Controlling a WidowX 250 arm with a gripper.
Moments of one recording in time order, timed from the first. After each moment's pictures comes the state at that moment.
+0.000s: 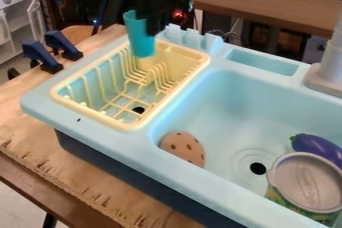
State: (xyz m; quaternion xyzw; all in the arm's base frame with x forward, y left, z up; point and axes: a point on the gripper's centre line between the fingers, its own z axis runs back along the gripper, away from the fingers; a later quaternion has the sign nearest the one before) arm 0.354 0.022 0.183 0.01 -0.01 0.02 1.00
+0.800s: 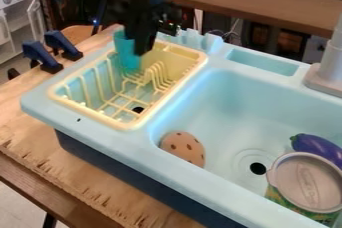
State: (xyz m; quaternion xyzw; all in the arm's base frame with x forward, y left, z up) arm 0.352 0.044 0.152 0.05 0.01 0.04 1.00
